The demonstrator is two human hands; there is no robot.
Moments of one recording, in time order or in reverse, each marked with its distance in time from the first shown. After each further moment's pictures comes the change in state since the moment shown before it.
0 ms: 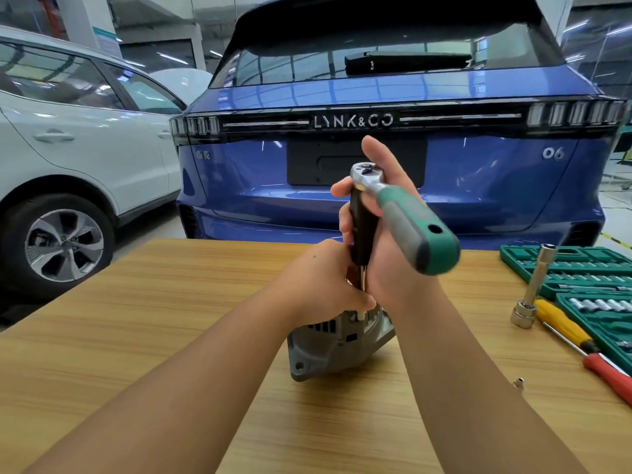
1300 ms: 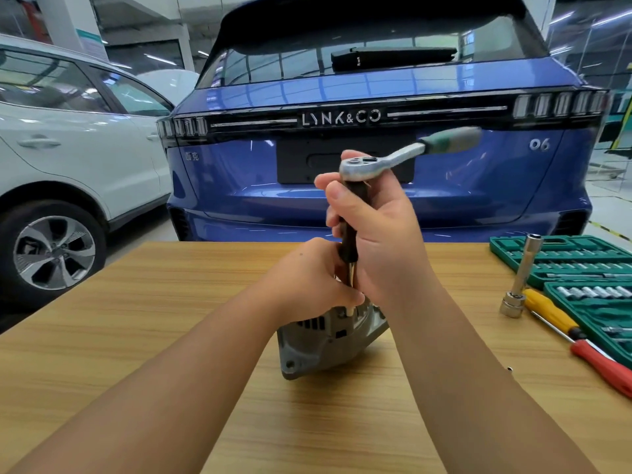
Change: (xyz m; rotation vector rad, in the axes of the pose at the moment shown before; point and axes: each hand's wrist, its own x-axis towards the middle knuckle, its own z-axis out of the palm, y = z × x) left_hand 0.002 0.004 -0.002 0.025 -0.067 -0.013; right_hand -0.012 0.003 0.000 -0.085 0.065 -0.029
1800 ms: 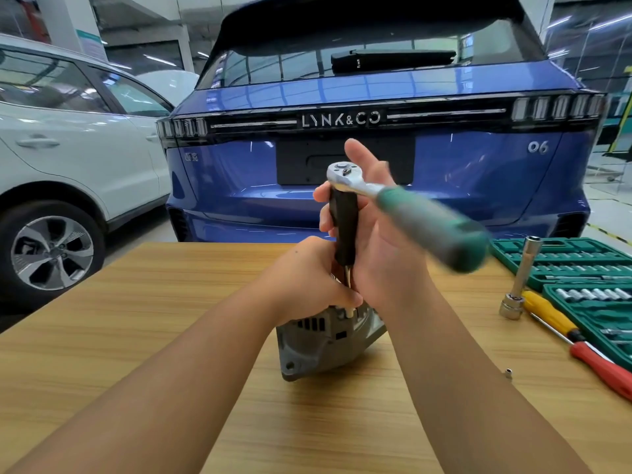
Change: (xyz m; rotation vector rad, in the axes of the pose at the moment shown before) left_hand 0.000 -0.003 -0.001 -0.088 0.021 0.014; right_hand 0.006 0.002 0.001 0.259 -0.112 0.077
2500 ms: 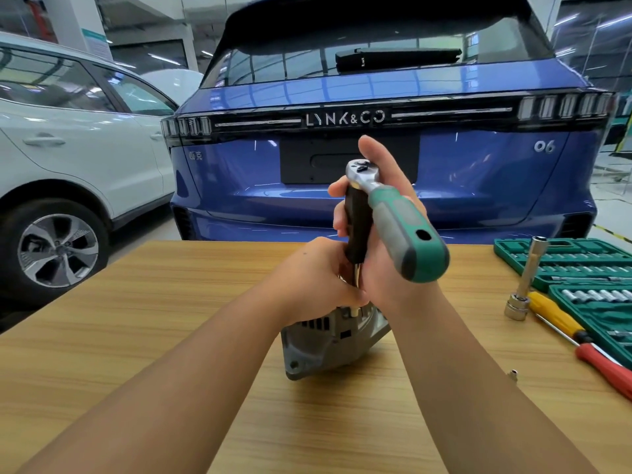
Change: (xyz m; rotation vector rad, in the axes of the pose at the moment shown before) left_hand -0.004 -0.002 0.003 -0.007 0.011 0.045; right_hand -0.006 -0.005 0.002 -0.044 0.029 -0.096
